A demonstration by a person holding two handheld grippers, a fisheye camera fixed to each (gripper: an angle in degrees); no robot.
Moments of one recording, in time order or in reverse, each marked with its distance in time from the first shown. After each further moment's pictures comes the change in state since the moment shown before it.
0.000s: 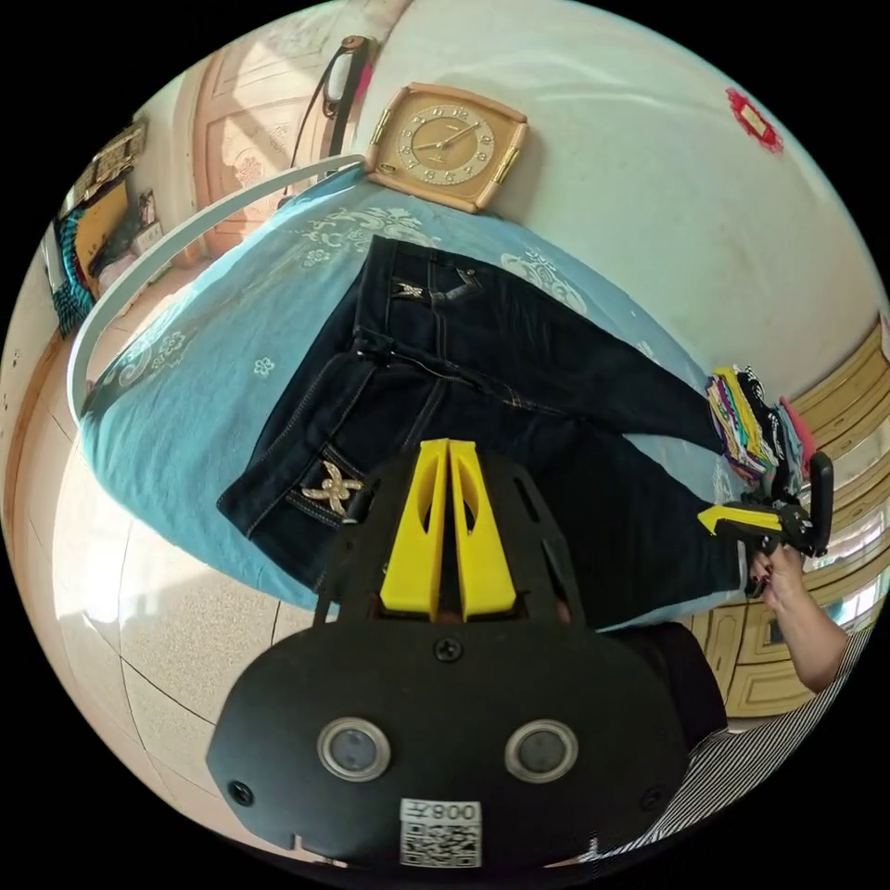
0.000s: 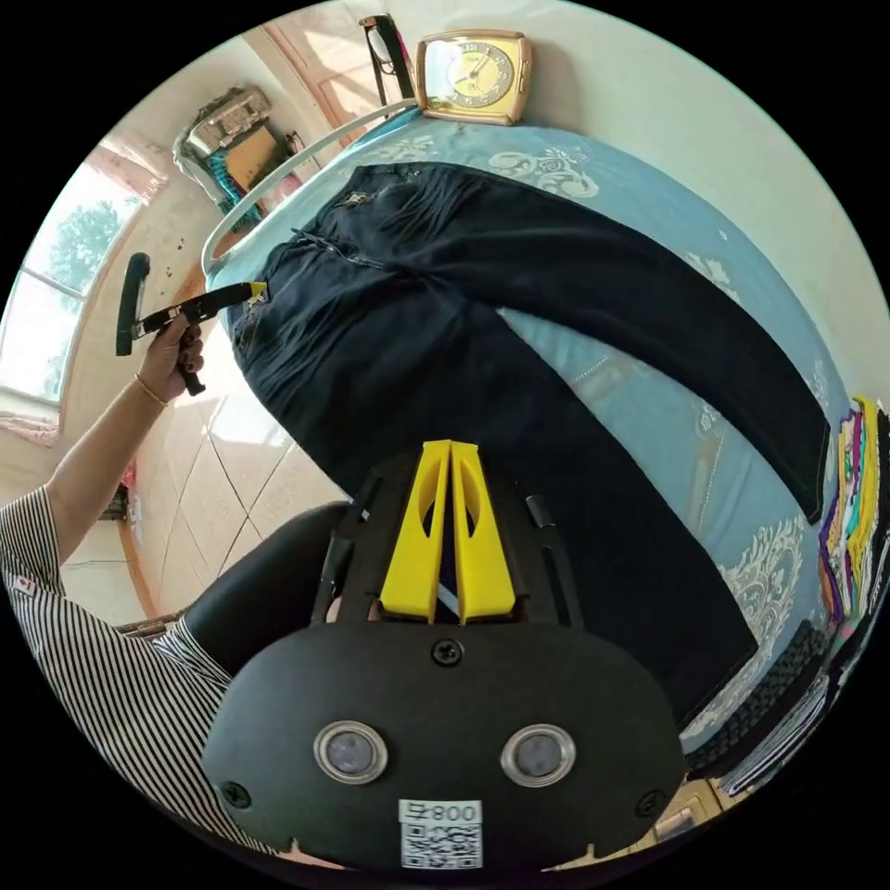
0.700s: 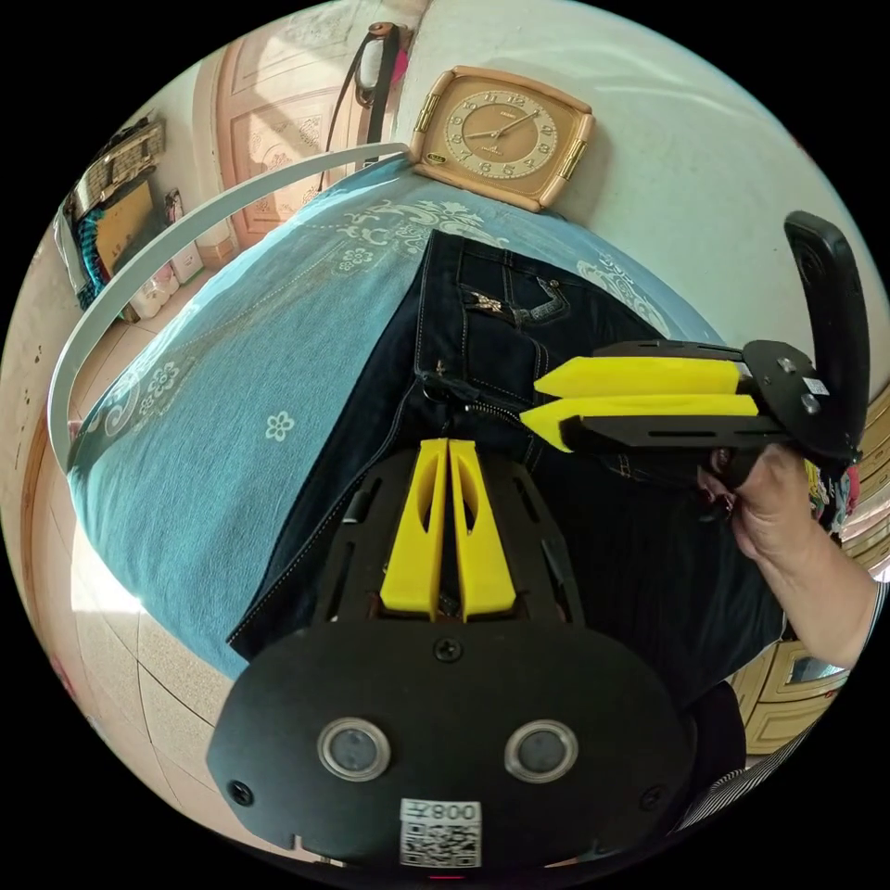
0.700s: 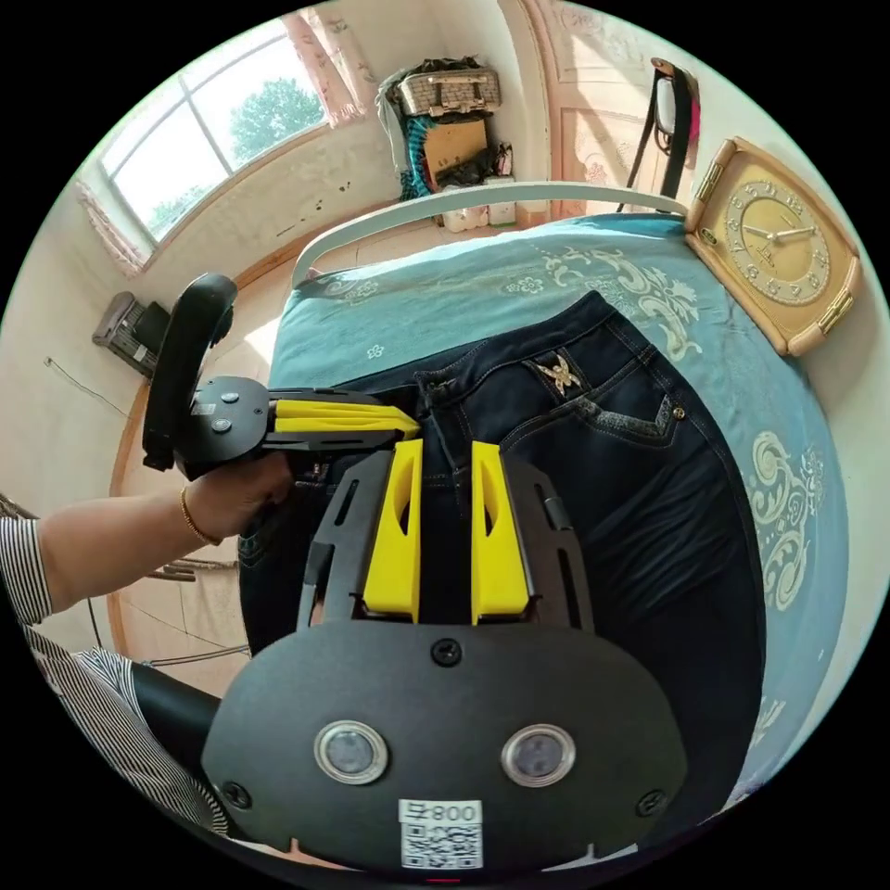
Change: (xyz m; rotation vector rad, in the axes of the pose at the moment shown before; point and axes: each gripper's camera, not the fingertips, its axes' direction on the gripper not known) left arm -0.064 0.038 0.061 -0.010 -0.089 -0.005; right arm -0.183 -0.262 0.120 0.045 0.018 -0.555
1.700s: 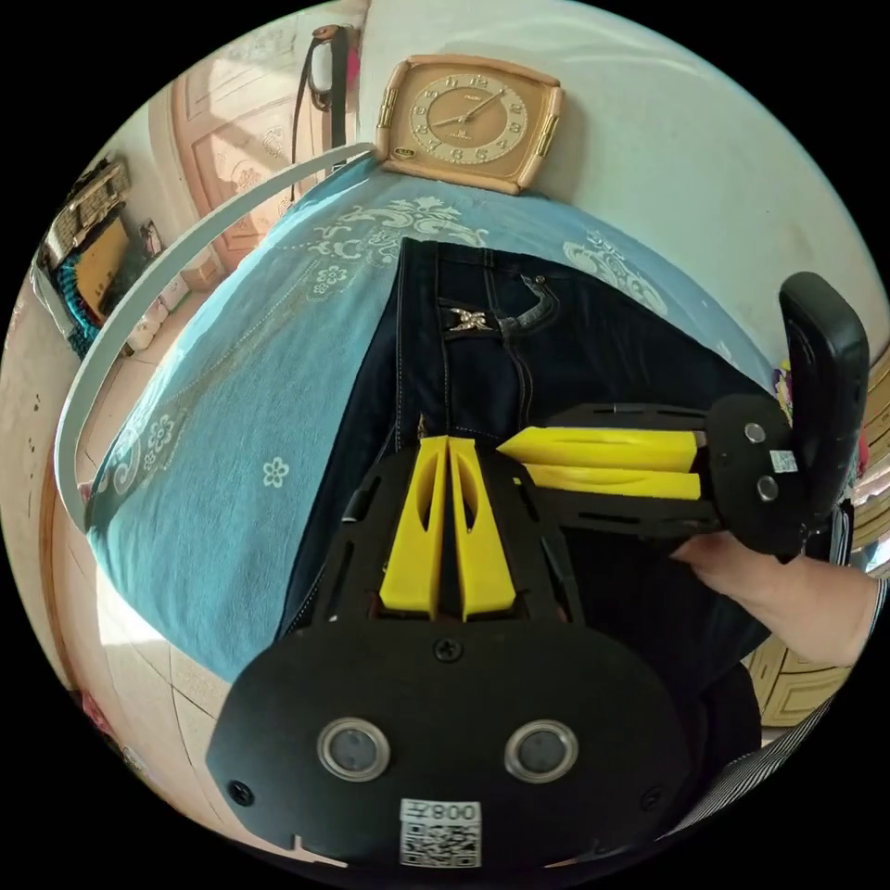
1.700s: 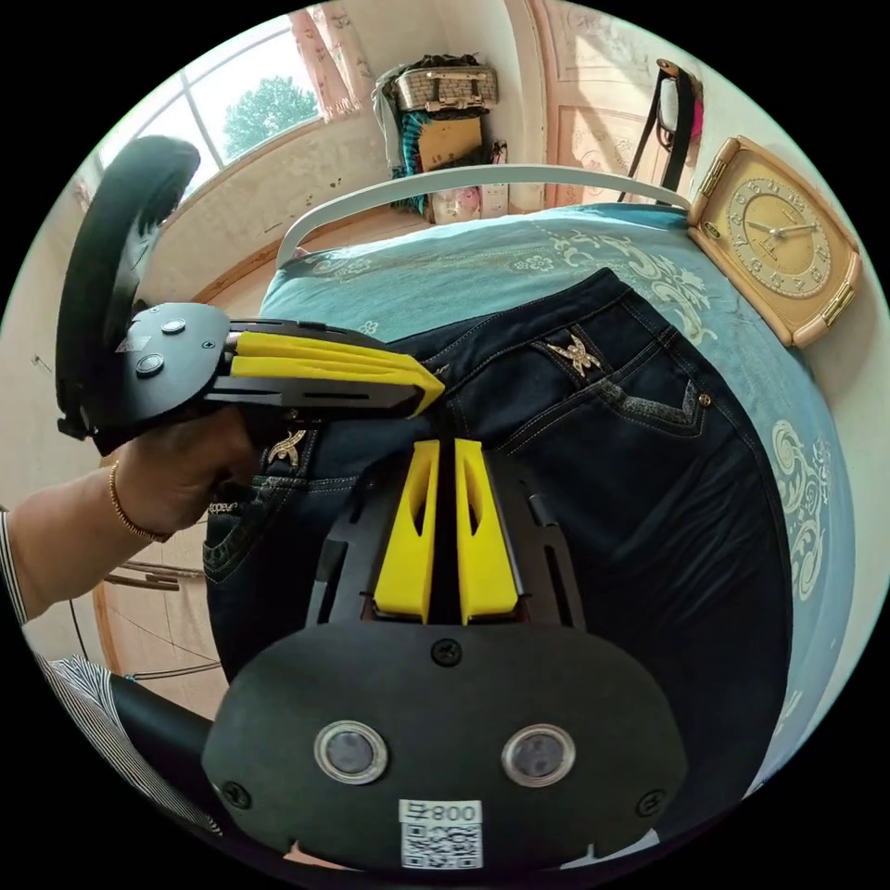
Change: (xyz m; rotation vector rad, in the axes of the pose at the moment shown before) left arm 0.014 0.024 0.062 -0.005 0.036 0.073; right arm 0.051 -0.029 0.030 0.061 -0.033 0.029
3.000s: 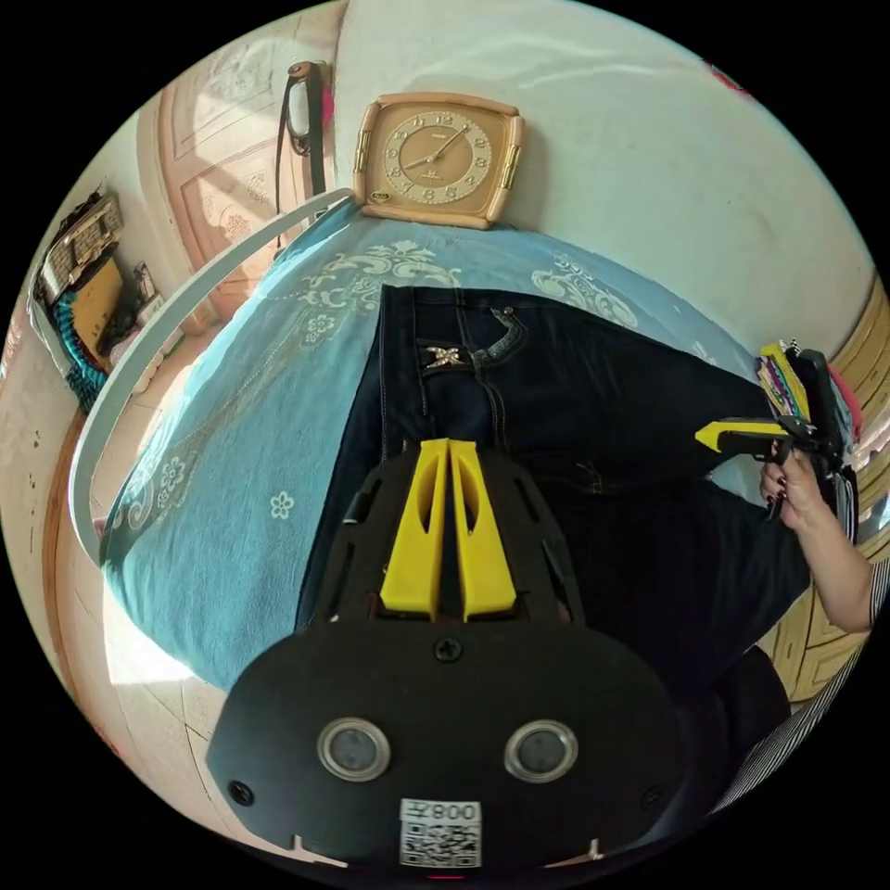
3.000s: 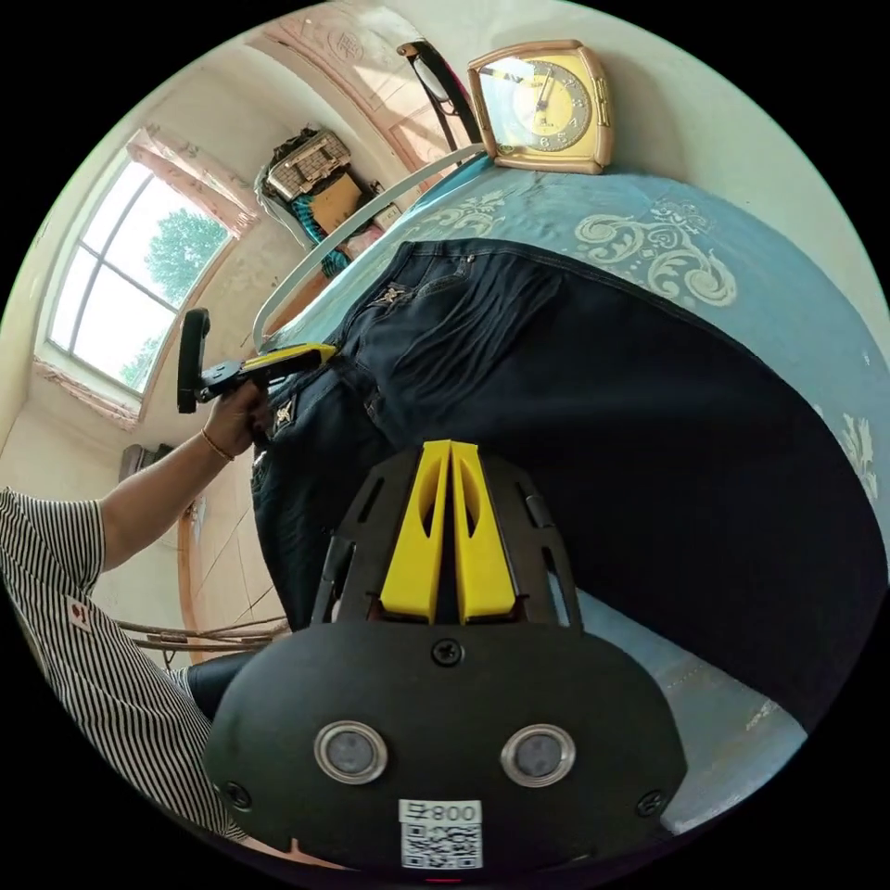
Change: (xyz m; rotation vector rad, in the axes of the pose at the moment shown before) left arm 0.138 -0.100 0.156 0.138 -0.029 0.185; right arm 0.258 0.196 -0.140 0.107 -0.102 0.454
